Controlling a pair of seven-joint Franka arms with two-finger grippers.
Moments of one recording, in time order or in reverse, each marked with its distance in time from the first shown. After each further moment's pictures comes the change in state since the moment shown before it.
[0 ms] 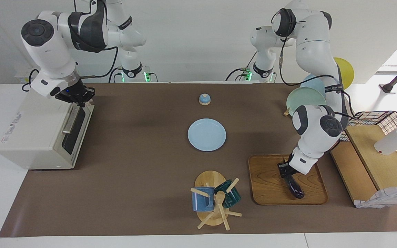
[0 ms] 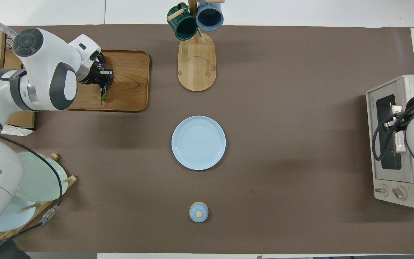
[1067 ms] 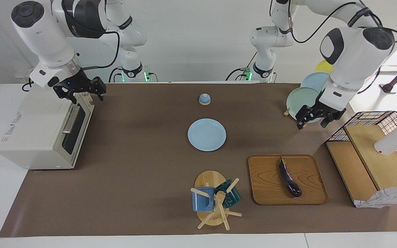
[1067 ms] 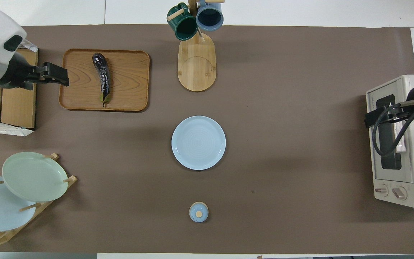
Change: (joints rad) left arm 0.022 -0.475 0.016 0.003 0.007 -0.486 0.006; right arm 0.031 0.002 0.000 0.092 0.093 -0.030 0.074
